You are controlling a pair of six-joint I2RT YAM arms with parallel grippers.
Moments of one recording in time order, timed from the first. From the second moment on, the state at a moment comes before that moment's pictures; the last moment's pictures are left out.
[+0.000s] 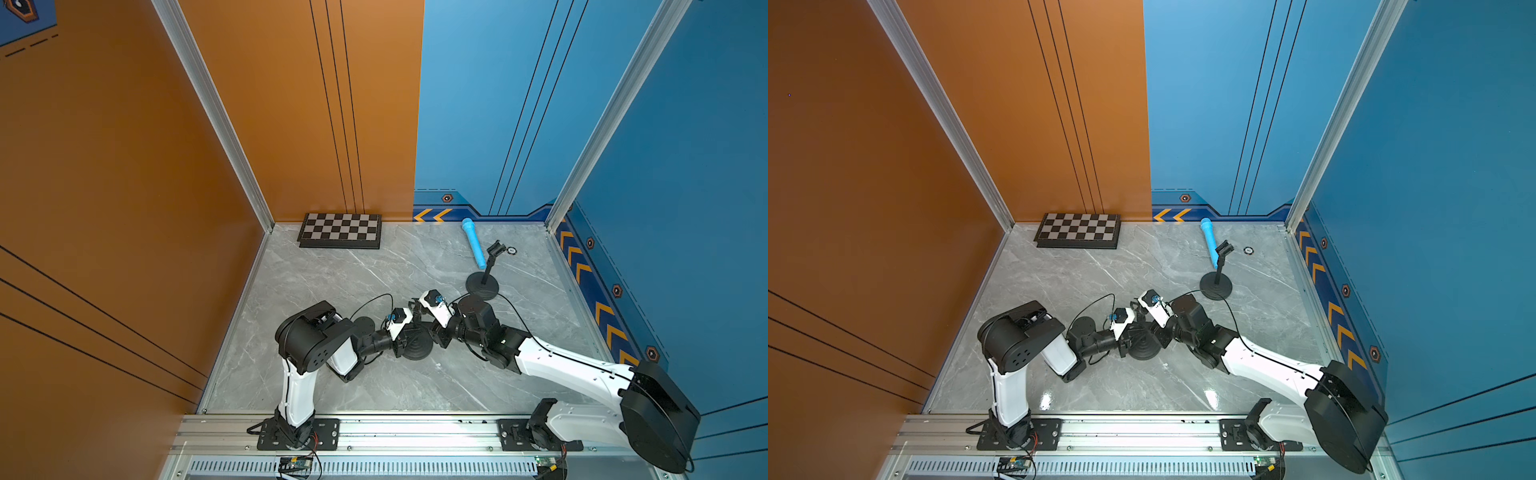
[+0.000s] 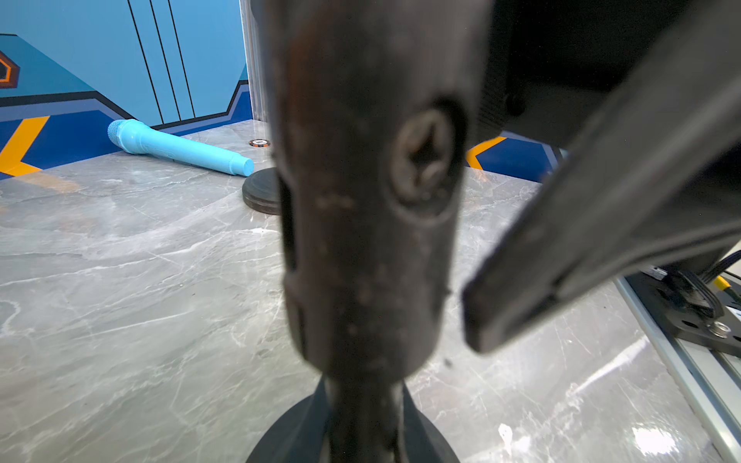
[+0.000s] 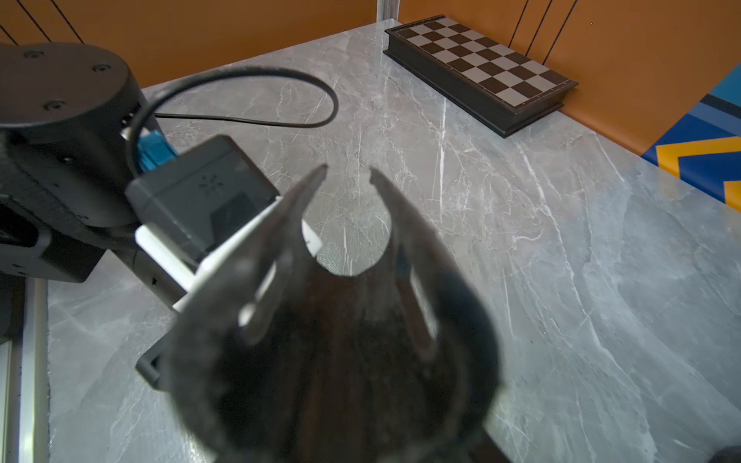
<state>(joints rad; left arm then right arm) -0.67 1.96 0.38 1.47 0.53 -0.04 0.78 1.26 0.65 0.13 -0.18 -0.11</state>
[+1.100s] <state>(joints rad) -0.65 1.98 0.38 1.46 0.52 -0.09 0.97 1.35 0.68 0.20 0.26 0.03</state>
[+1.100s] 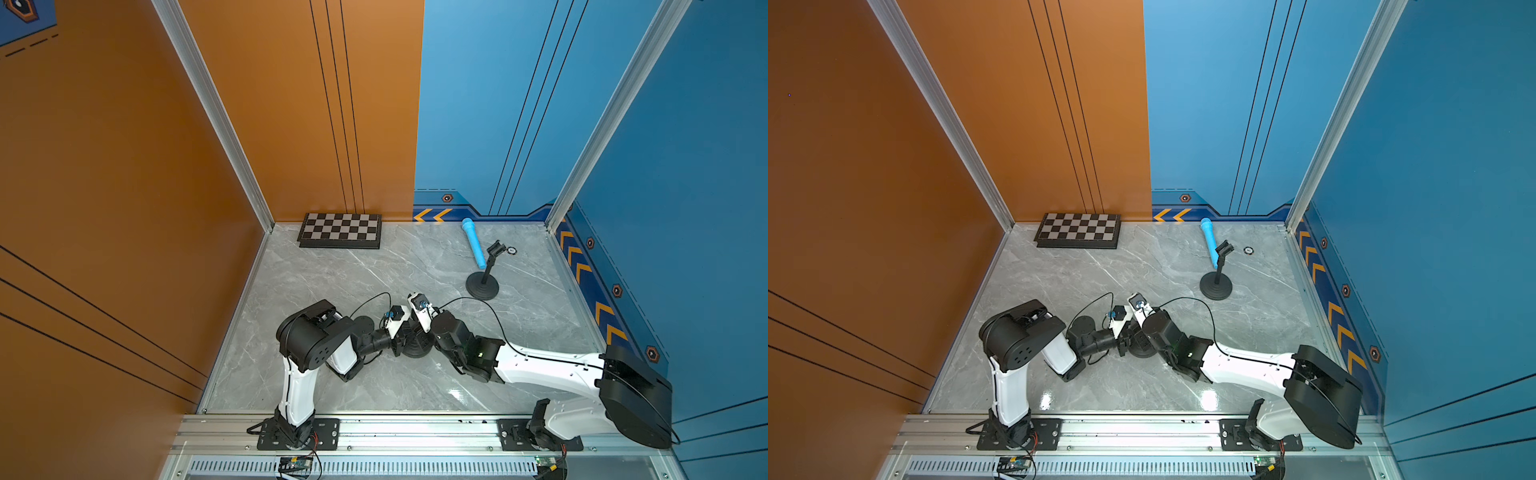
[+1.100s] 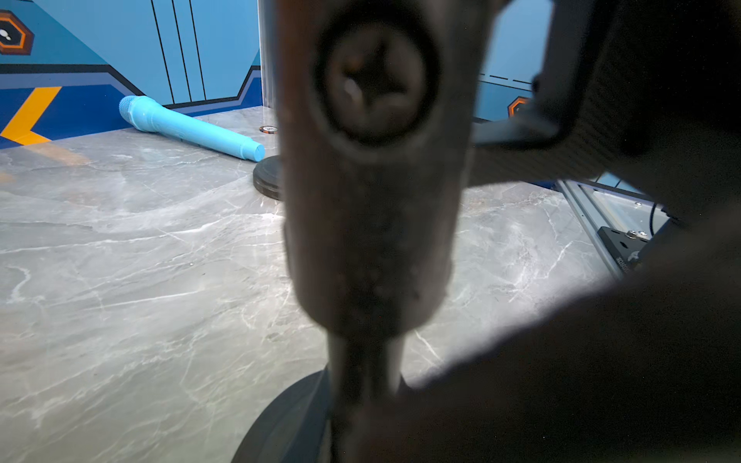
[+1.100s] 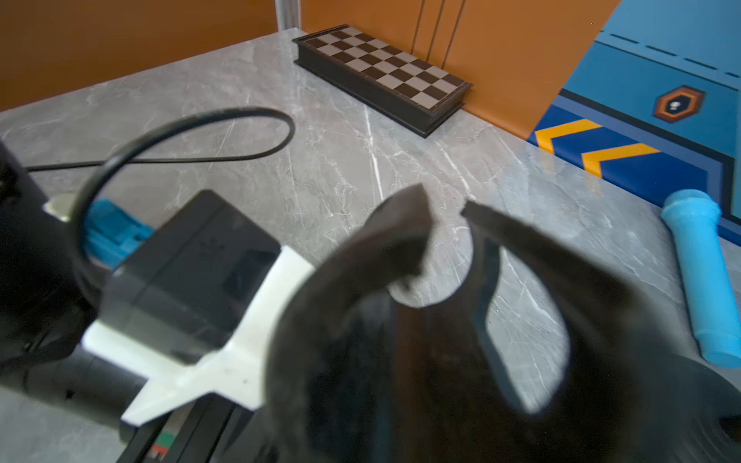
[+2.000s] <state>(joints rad) -0.65 1.98 0.36 1.46 0.52 -0.05 1.03 1.35 0.66 0.27 0.39 0.12</state>
